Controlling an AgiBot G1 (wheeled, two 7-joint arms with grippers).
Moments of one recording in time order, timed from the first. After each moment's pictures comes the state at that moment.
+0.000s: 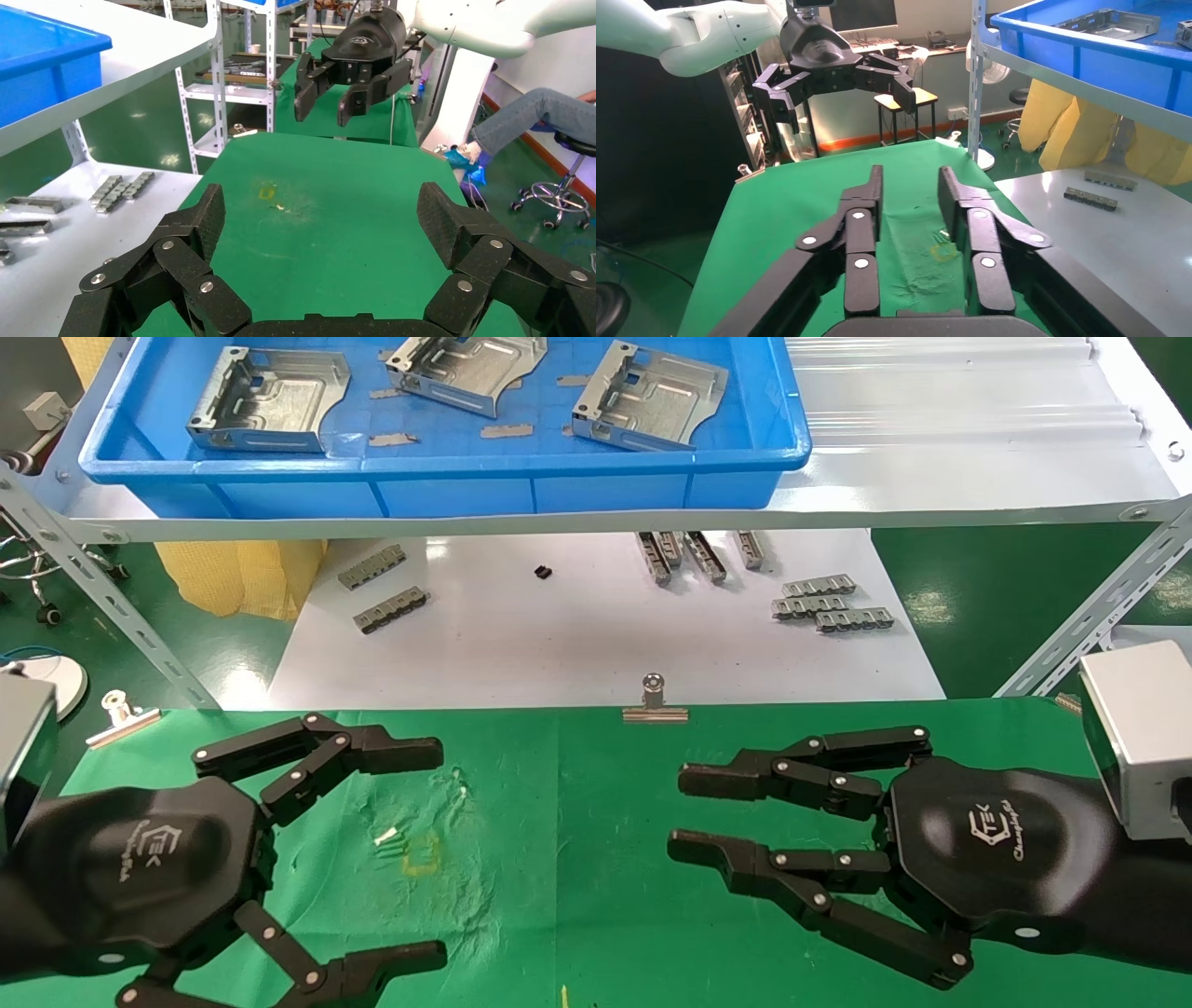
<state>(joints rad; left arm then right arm) -1.08 0.61 0.28 -1.28 0.73 1.50 -0.19 1.09 -0.57 -0.38 1.24 -0.65 -1.44 0.13</state>
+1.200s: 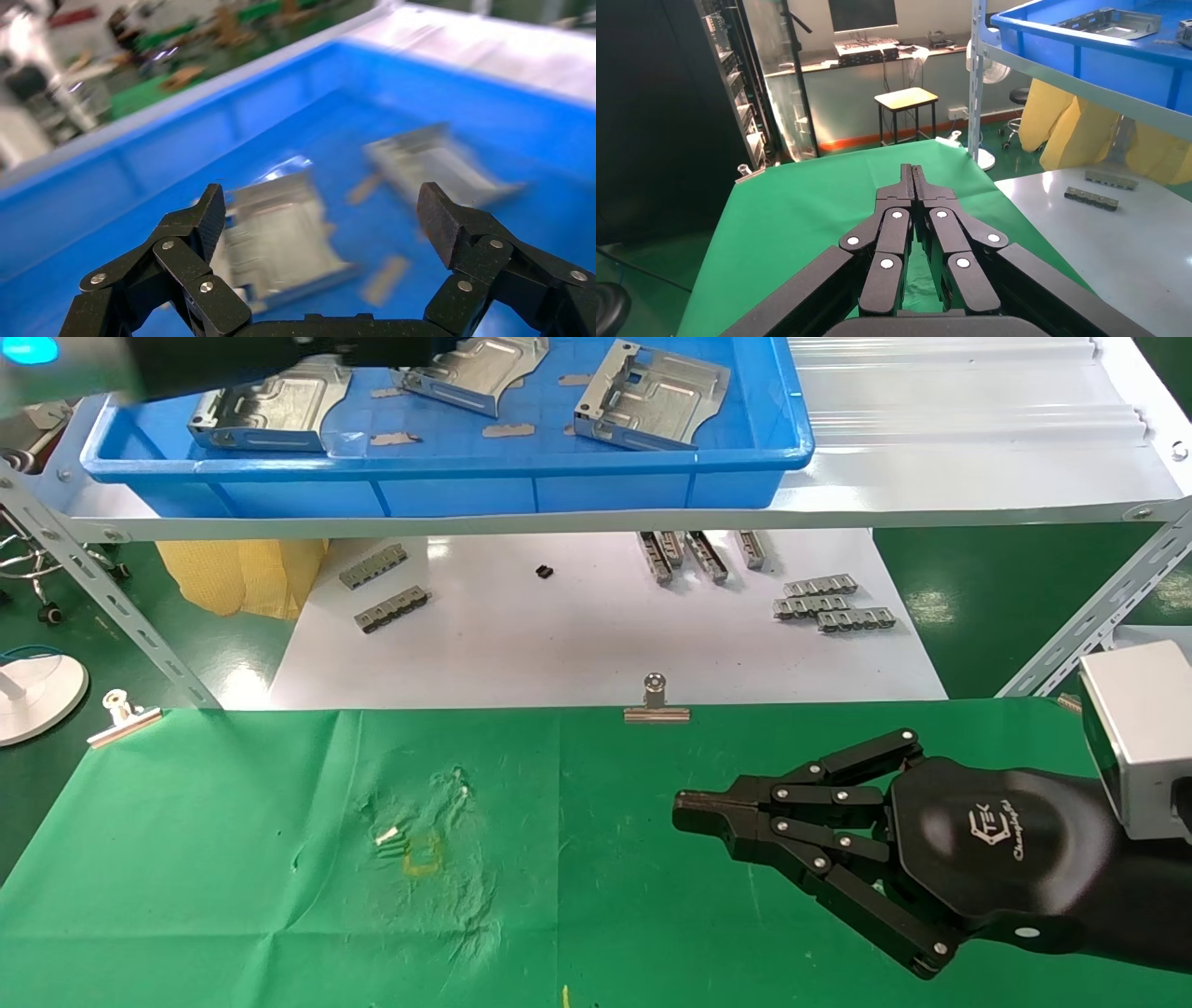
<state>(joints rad) -1.93 1.12 0.47 -0.36 1.25 1.05 -0.08 1.09 -0.57 -0.38 1.24 -0.65 -1.44 0.13</state>
